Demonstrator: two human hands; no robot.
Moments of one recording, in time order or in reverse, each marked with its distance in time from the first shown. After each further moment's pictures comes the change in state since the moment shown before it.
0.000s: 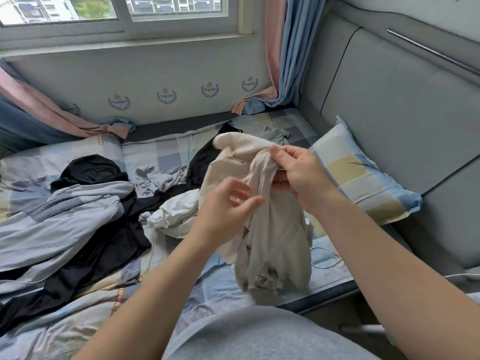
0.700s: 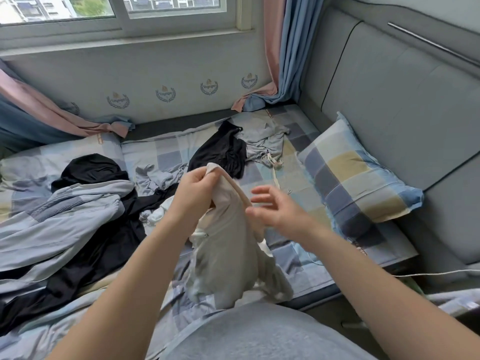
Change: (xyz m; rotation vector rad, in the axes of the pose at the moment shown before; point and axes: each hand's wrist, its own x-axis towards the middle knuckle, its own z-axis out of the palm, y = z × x) left_hand 0.018 0.002 -0.031 -0.460 0.090 -0.252; right_hand -0.033 0.058 -0.005 -0.336 -0.258 0.181
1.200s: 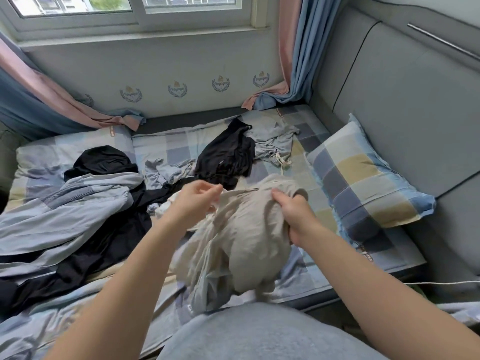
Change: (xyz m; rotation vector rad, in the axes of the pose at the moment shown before) left_hand 0.009 -0.036 -0.035 0.320 -0.038 -0.207; right_hand 0.034 0.023 0.016 0.456 0.383 0.252
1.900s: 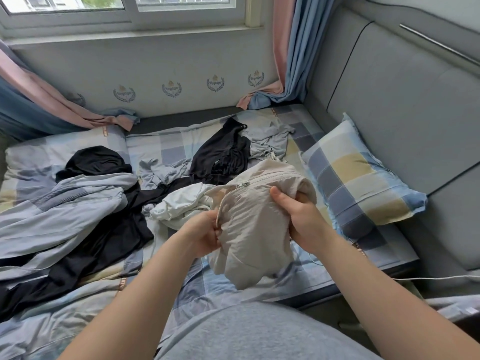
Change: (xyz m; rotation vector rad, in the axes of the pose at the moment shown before) left_hand 0.019 -0.056 0.047 -0.706 -0.264 -0.455; right_hand -0.032 -0.009 -0.022 0.235 -0.354 -0.155
